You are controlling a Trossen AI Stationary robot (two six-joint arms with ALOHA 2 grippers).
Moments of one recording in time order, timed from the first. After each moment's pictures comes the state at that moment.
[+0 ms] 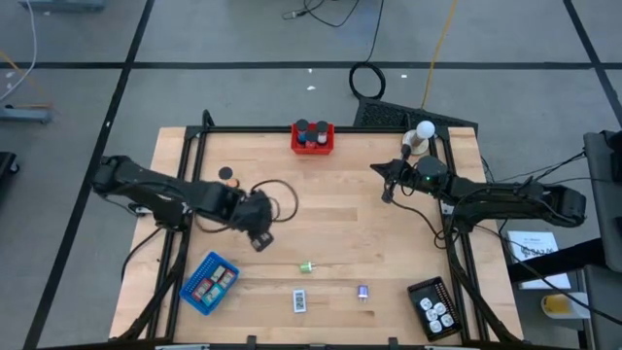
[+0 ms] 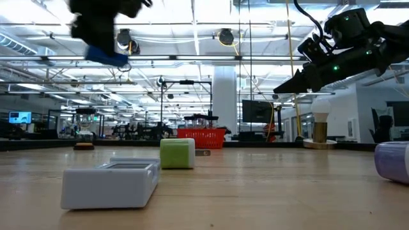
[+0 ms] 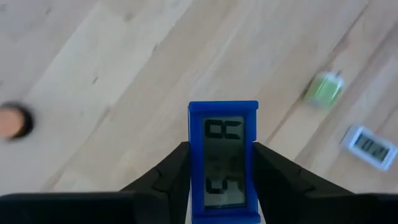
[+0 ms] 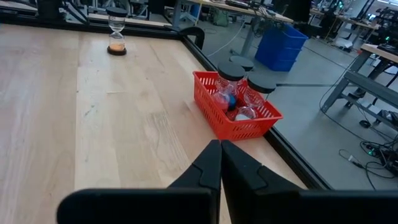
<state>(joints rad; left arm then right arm) -0.24 1.42 1.24 -1.09 -0.17 -0.87 -0.43 0.93 0.23 0.48 0.05 -0.22</state>
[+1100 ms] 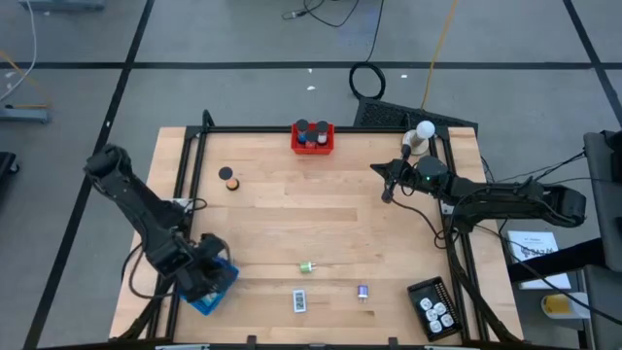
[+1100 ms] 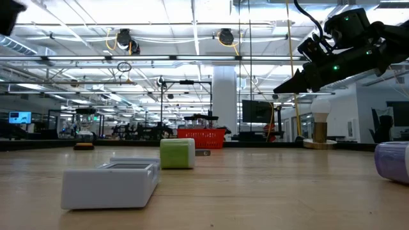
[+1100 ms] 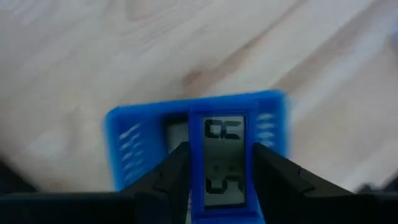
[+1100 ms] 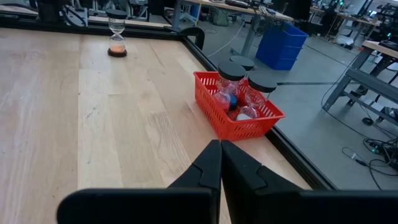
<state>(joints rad) -0.90 1.26 0.83 -0.95 -0.21 -1.80 -0.42 0.93 0.23 0.48 0.05 -0.20</state>
